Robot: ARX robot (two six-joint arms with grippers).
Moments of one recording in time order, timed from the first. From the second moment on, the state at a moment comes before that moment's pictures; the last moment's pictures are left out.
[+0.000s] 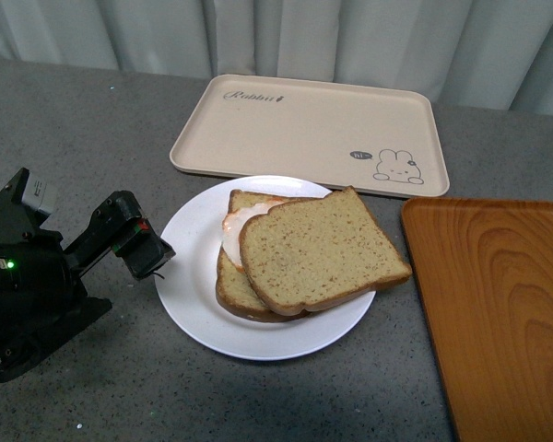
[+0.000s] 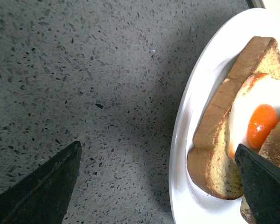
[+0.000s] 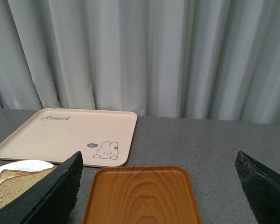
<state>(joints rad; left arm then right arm) -0.22 1.98 0.54 0.65 0.21 -0.79 0.00 0.00 0.01 0.00 0.00 0.00</state>
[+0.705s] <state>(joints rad) -0.28 2.05 0.60 0.66 0.21 -0.84 0.00 0.00 0.01 0.00 0.00 0.00</state>
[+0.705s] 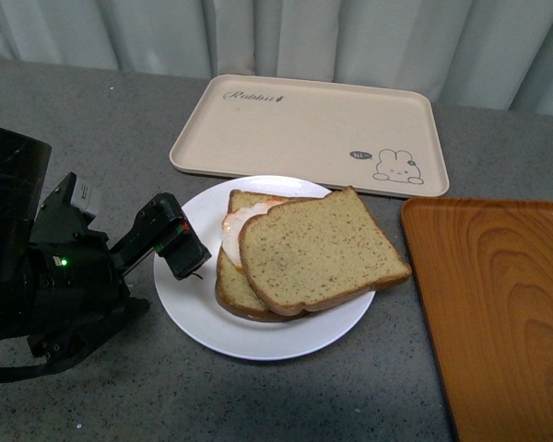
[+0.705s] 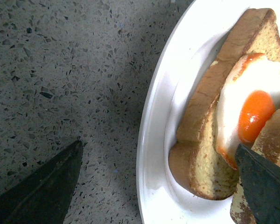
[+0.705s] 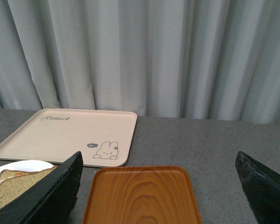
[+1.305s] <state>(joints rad) -0.28 2.07 0.60 0.67 0.24 -0.88 0.00 0.00 0.01 0.00 0.00 0.00</state>
